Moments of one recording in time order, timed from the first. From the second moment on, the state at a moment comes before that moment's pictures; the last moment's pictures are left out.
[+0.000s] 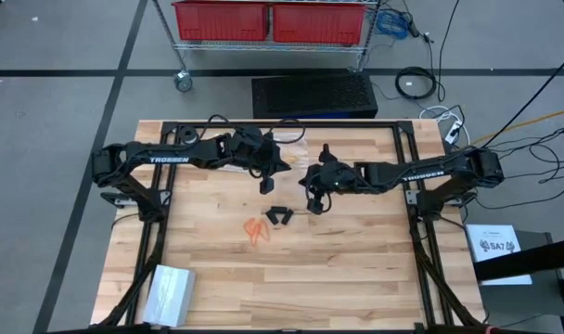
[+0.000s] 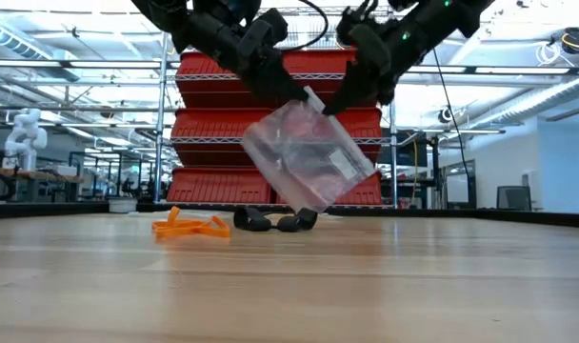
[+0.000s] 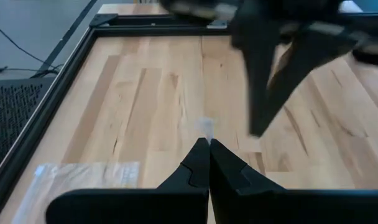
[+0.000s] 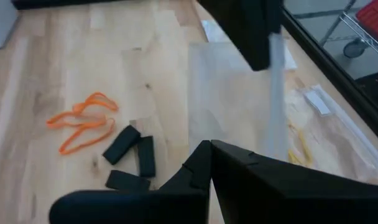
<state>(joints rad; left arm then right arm) 0.30 1.52 1.07 -0.06 0.23 0.18 -0.03 1.44 0.94 -0.13 0.23 0.13</state>
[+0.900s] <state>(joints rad) 0.27 1.52 1.07 -0.06 0.23 0.16 -0.04 1.45 0.94 -0.16 0.25 0.05</state>
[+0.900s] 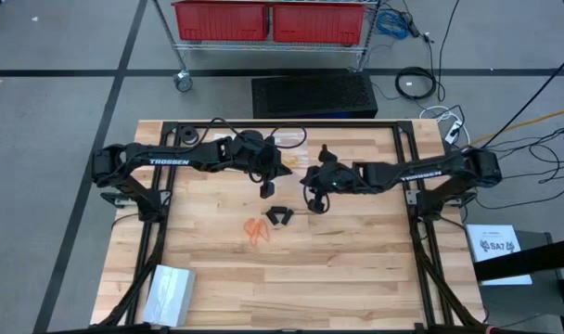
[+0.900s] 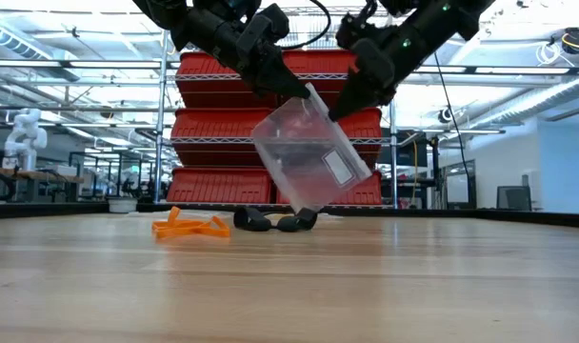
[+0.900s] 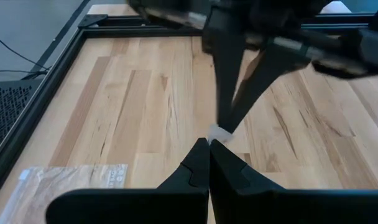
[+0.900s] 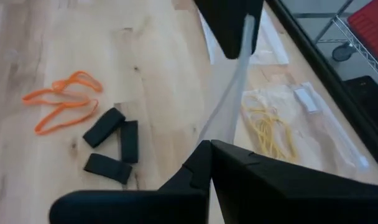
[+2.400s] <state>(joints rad) 0.19 1.53 0.87 0.38 0.14 -0.02 -0.09 1.56 0.74 0.43 0.19 0.10</state>
